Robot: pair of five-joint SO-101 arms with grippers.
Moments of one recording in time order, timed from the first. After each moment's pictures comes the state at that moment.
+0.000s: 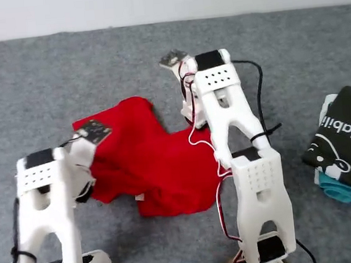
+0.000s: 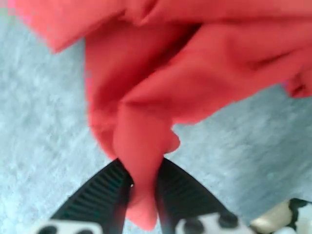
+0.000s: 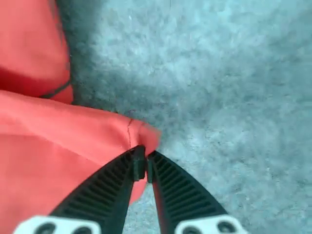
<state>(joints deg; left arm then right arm) -14.5 -19.2 45.4 77.1 -38.4 -16.7 45.2 -45.7 100.7 23.3</state>
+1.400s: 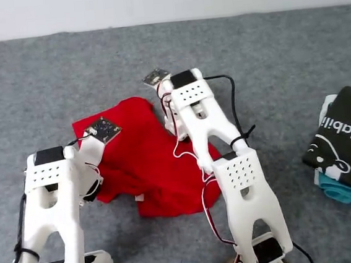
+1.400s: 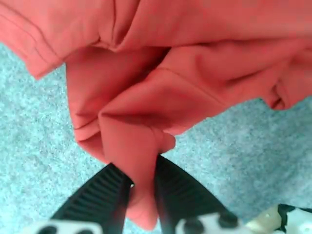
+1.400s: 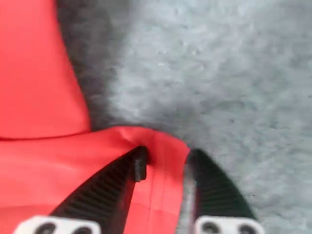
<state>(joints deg) -11.7 -19.2 45.8 76.9 -36.1 -24.6 57.0 -49.2 94.2 17.0</state>
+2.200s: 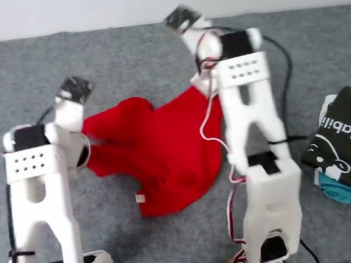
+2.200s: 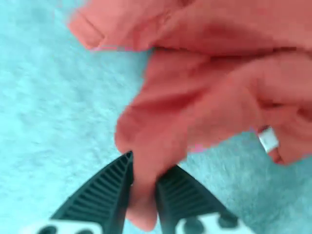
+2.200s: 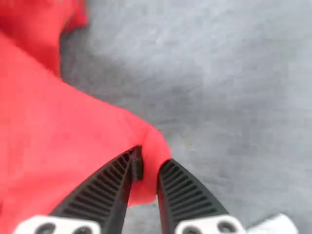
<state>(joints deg) -11.5 -19.4 18.5 88.6 -20.5 -12.6 27.5 -55.2 100.5 30.4</state>
